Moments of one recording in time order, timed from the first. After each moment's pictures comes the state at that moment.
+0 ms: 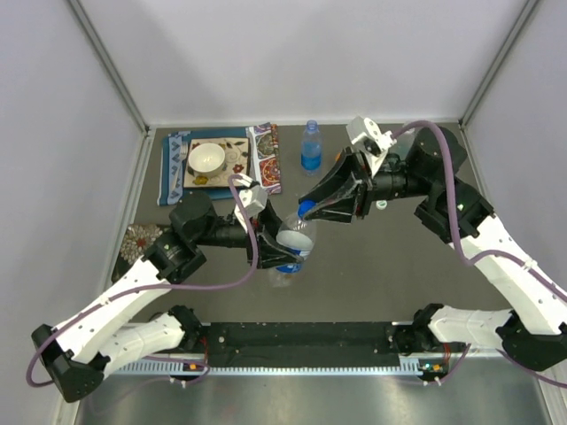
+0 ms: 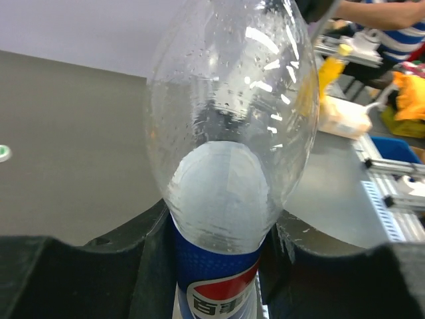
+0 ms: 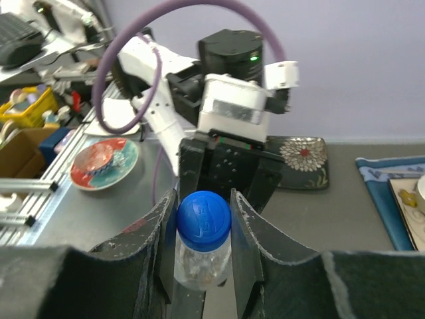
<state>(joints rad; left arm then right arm) -0.77 0.89 0.90 0.01 0.84 -0.26 0.76 1.14 1.46 -0.25 -0.92 0.17</state>
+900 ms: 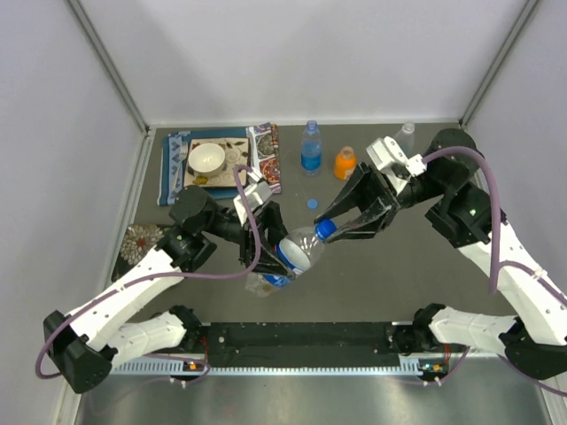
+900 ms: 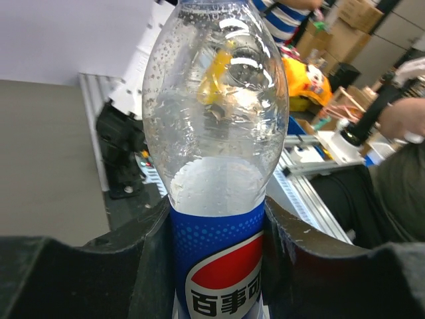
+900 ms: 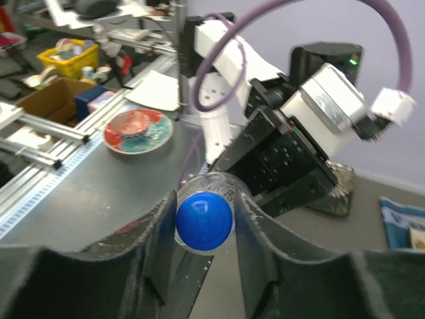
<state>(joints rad) -0.72 0.99 0.88 0.43 1.29 -0.72 0.70 1.09 1.45 -0.21 -1.29 0.05</state>
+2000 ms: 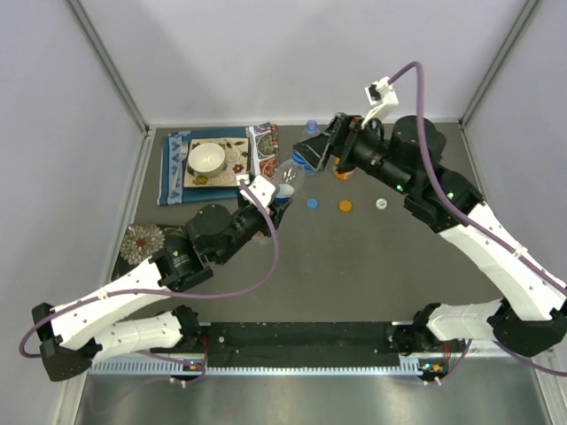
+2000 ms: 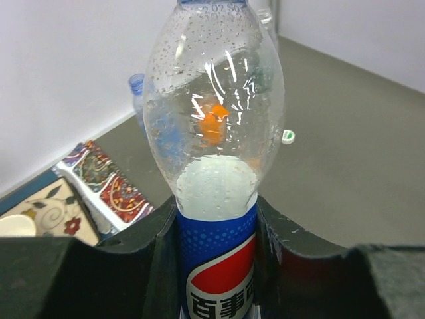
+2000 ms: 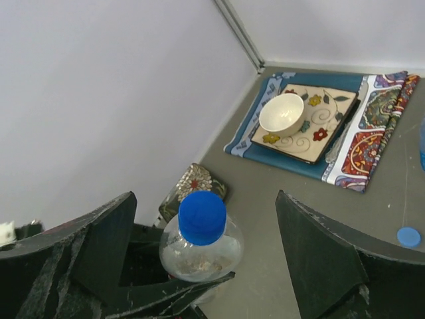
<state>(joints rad) -1.01 0.91 0.95 -0.06 -0.29 0.09 0.79 1.22 1.59 -0.39 -0.02 0.57</state>
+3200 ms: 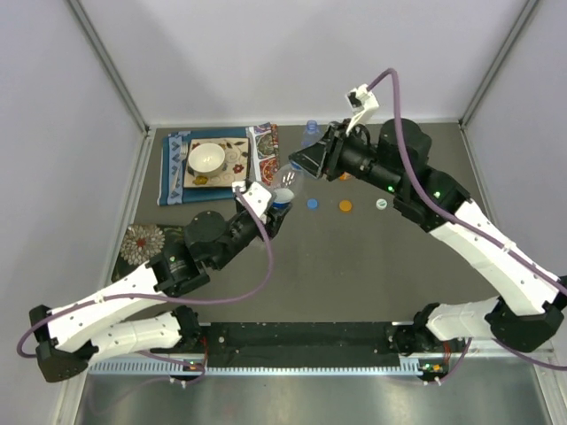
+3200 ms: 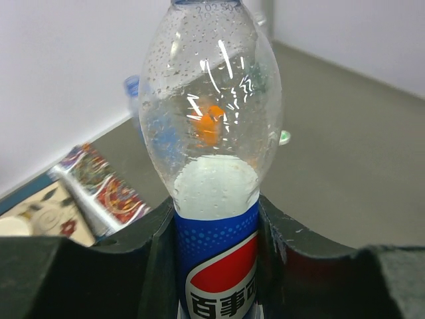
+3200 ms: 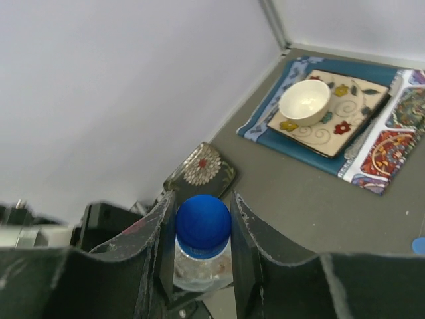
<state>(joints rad) -1.06 0.89 0.91 -0.03 -0.38 0.12 0.83 1.29 1.57 -0.36 -0.06 0.54</state>
